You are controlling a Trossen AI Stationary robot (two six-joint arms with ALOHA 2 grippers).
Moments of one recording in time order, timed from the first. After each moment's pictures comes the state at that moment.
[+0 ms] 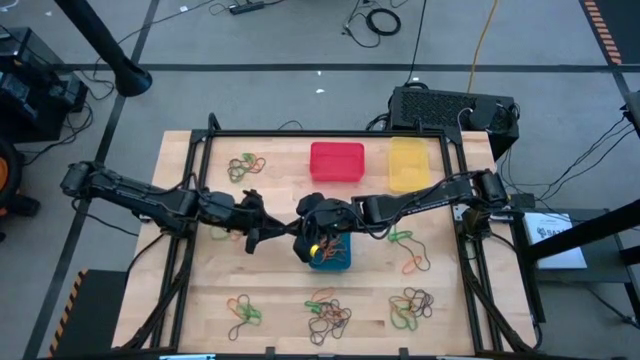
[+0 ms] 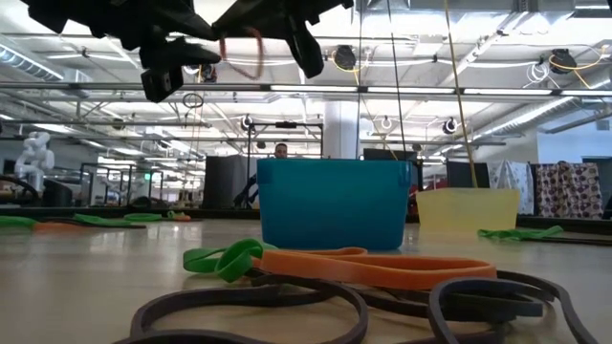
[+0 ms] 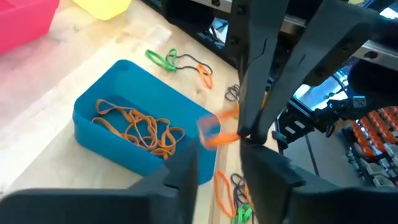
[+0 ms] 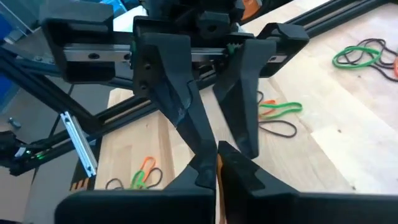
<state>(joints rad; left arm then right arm) -0.18 0.97 0.54 0.09 -0.04 -0.67 0.13 1.86 1.46 -0.04 0.14 0.55</state>
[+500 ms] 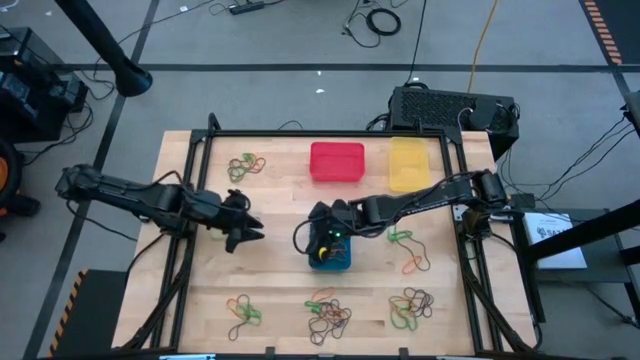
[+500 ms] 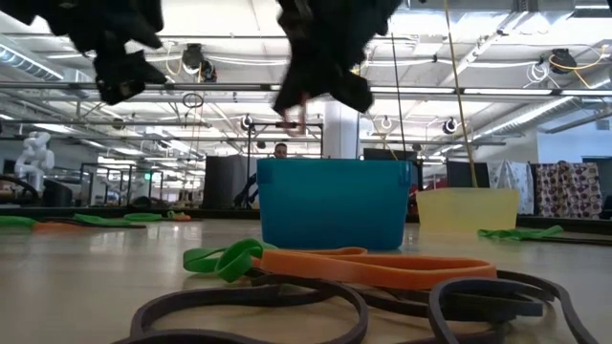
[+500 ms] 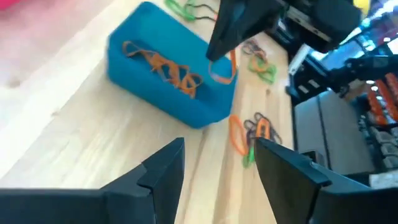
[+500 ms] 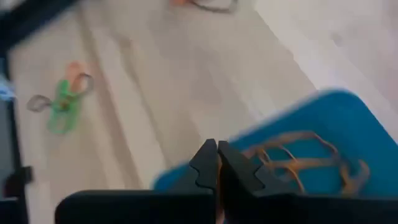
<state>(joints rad) -0.18 0.75 0.54 -0.31 0.00 -0.70 0.14 1.86 1.46 -0.48 0.10 0.69</state>
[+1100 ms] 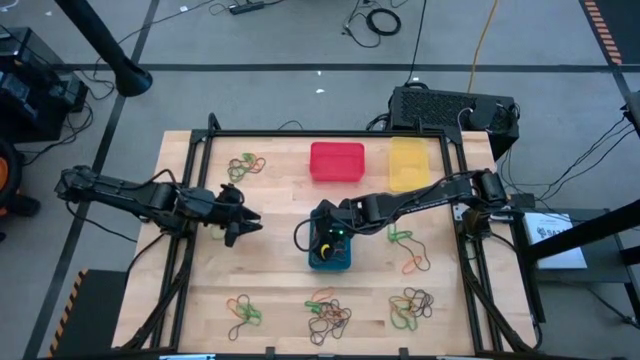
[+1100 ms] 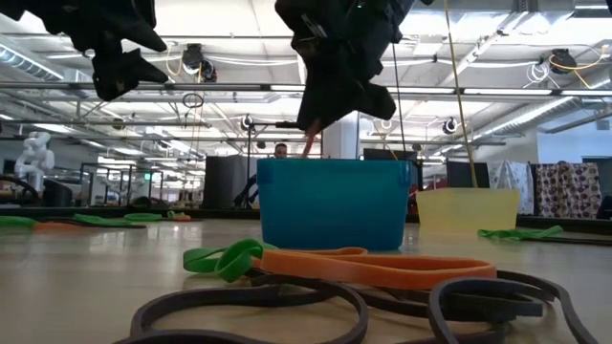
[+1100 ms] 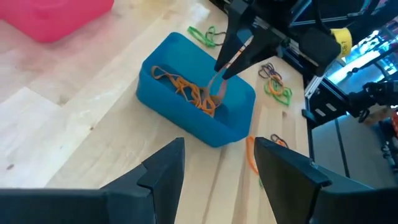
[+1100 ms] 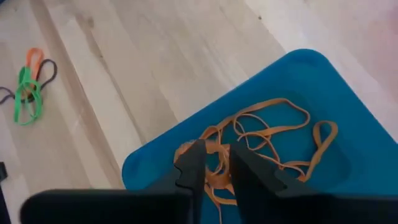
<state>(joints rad) -0.18 0.69 0.54 -0.35 -0.11 -0.70 0.13 1.86 1.46 -0.60 0.10 0.75</state>
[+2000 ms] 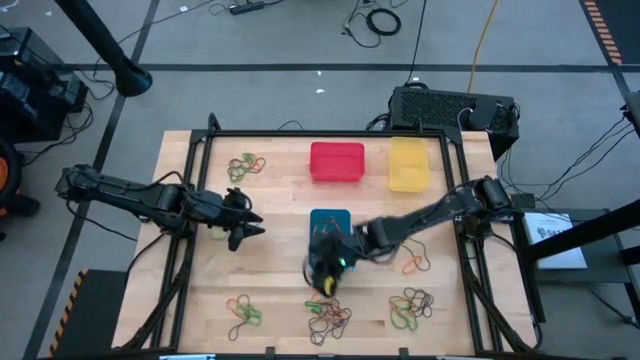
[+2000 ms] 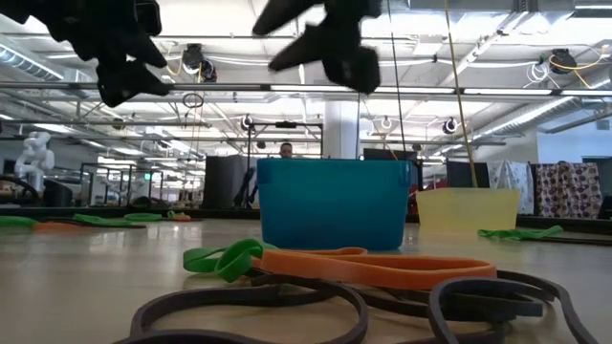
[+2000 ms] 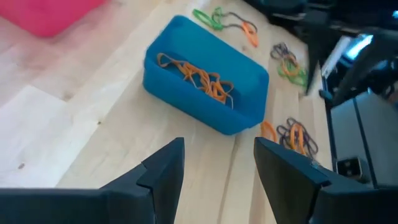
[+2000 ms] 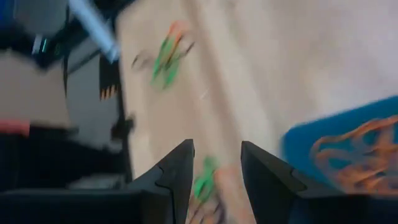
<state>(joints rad) -0.18 0.76 0.54 -0.35 -0.09 -0.62 0.30 1.86 1.46 -0.37 -0.06 0.76</state>
